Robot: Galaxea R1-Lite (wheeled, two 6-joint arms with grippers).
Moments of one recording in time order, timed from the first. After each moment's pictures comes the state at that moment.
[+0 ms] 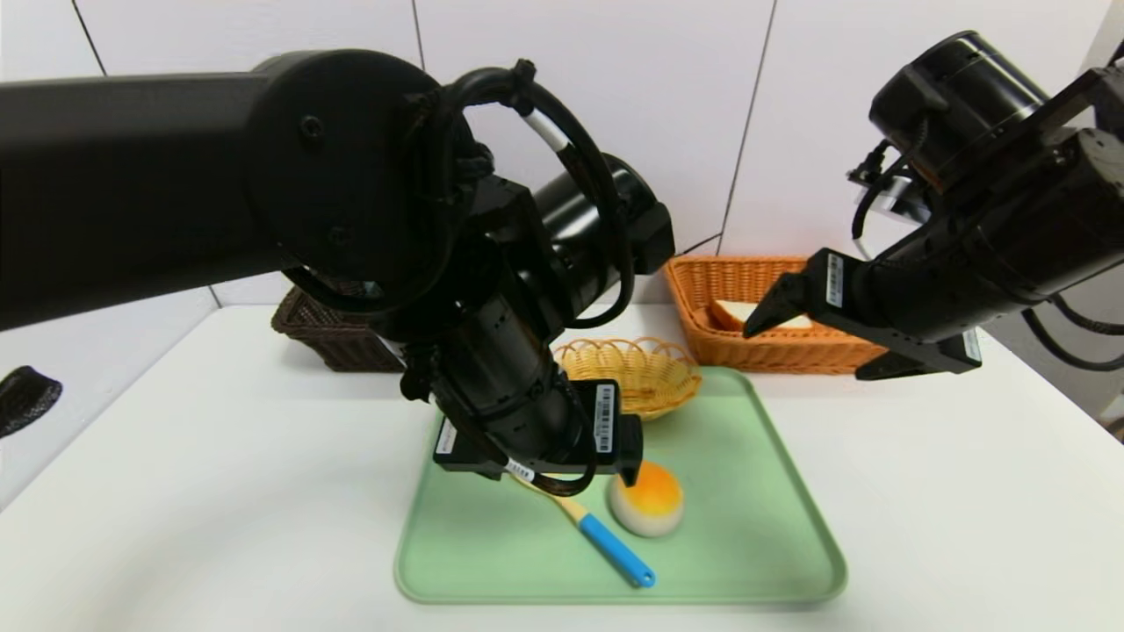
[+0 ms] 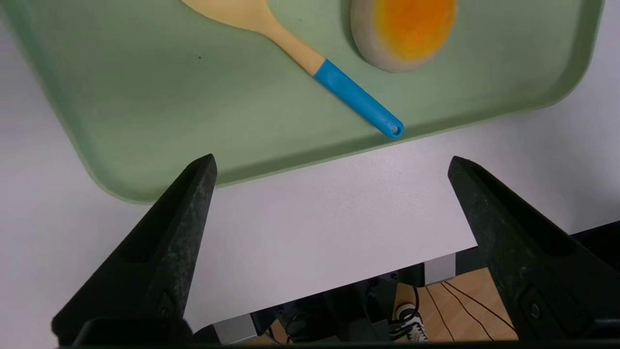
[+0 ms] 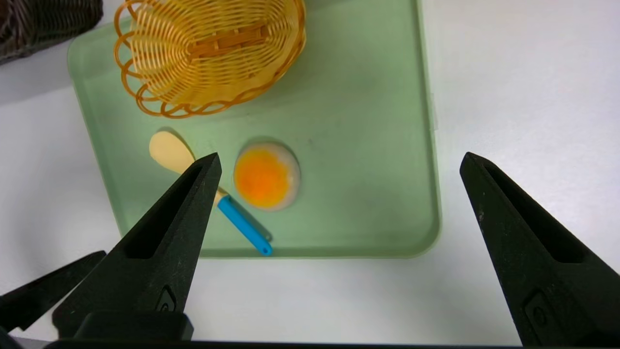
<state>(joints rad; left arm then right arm) -0.91 1.96 -1.95 1.10 0.08 -0.76 0.47 1.72 -1.71 0.95 -0.06 0.68</state>
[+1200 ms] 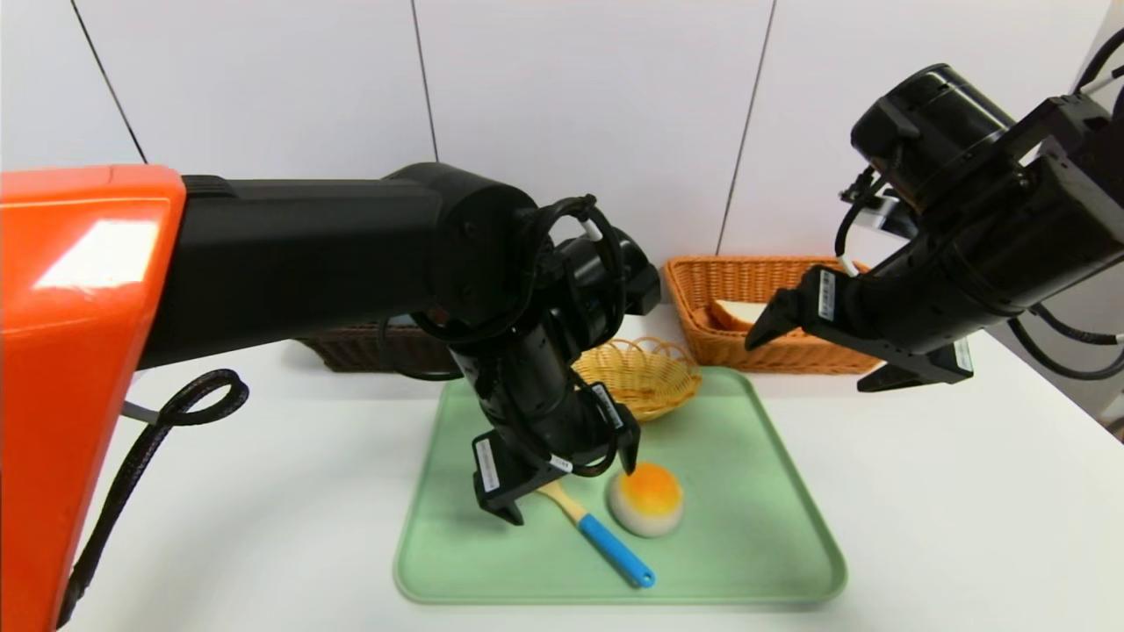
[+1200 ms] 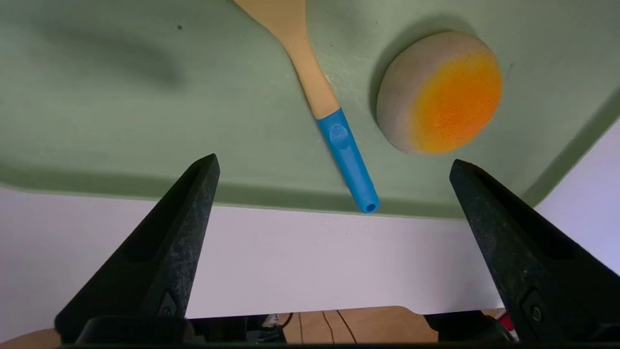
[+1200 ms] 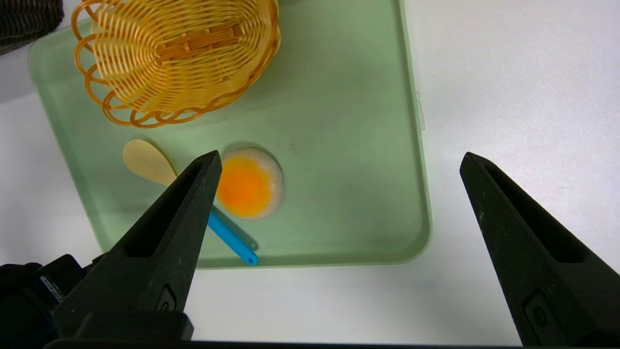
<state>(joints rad) -0.83 2.11 -1.96 1.05 -0.04 -1.18 0.45 1.74 -1.69 0.94 -0.07 0.68</state>
